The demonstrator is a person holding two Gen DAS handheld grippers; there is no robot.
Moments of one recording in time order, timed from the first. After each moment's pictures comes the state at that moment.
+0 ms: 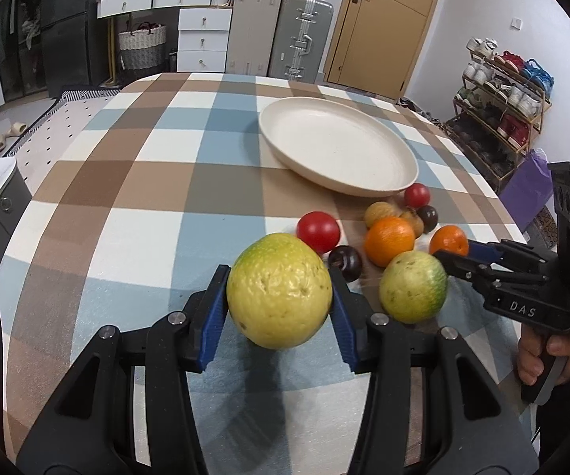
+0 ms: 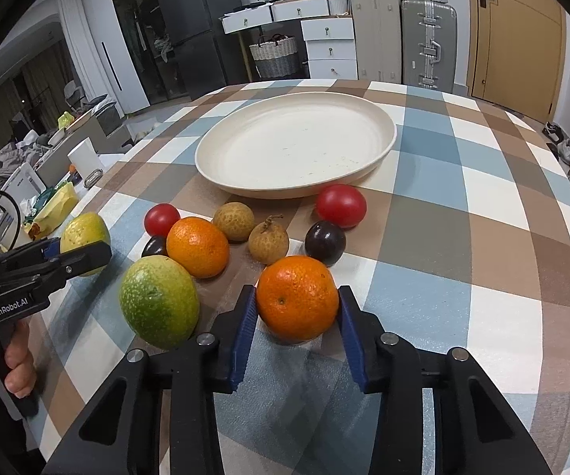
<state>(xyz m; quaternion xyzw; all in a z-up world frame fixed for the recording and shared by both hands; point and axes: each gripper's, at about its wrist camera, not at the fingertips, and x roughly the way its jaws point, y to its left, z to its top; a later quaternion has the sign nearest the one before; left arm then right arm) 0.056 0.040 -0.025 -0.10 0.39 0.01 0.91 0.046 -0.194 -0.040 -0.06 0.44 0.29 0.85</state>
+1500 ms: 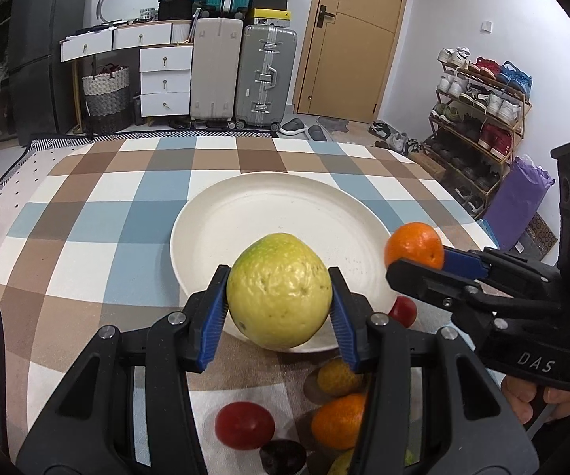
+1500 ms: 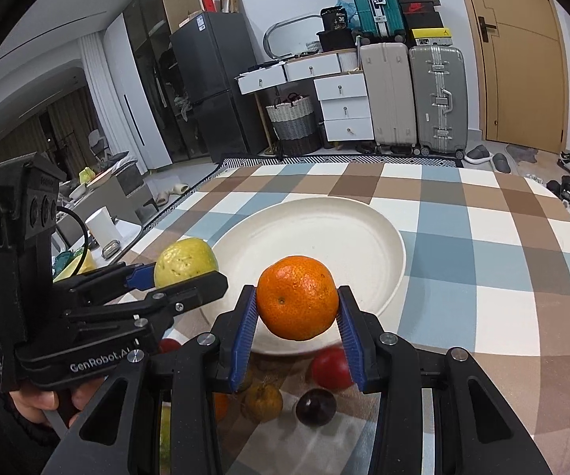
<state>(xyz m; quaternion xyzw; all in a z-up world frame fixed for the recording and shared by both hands) 0.181 0.004 -0.009 -0.07 0.33 -0.03 0.94 0.117 -0.181 0.001 0.00 0.35 0.32 0.88</state>
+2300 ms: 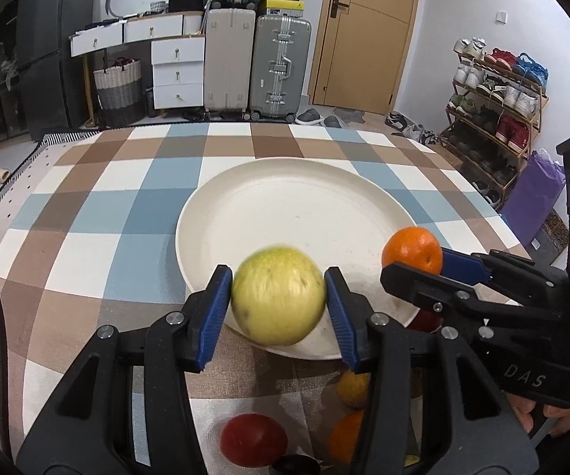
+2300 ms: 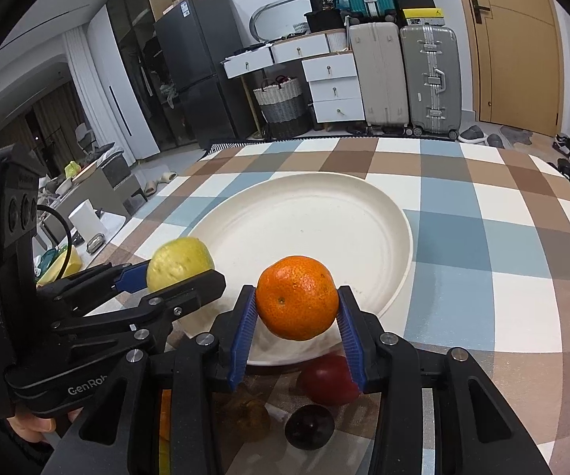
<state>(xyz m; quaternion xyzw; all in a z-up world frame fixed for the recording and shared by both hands) 0.194 0.004 -0.025 -0.06 0.35 0.00 0.94 0.133 -0.171 -0.022 0.00 0.37 0.30 0.88</state>
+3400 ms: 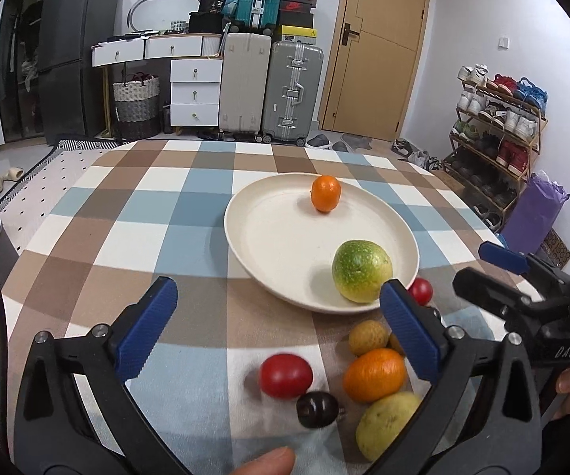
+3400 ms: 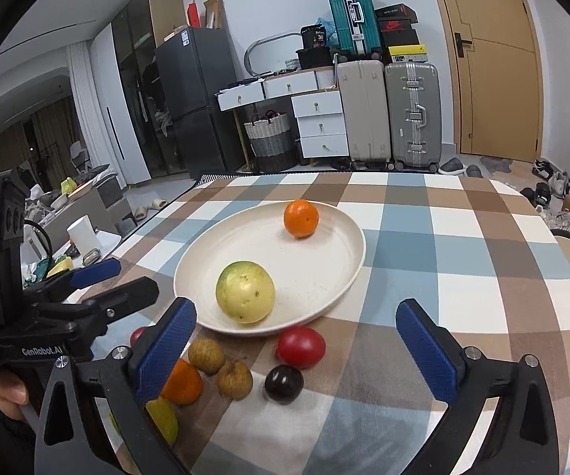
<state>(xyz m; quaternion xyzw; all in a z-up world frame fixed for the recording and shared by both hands) 0.126 0.024 -0.008 -0.08 0.30 0.02 0.95 0.091 -0.210 -0.004 0.00 0.31 0.28 0.91</state>
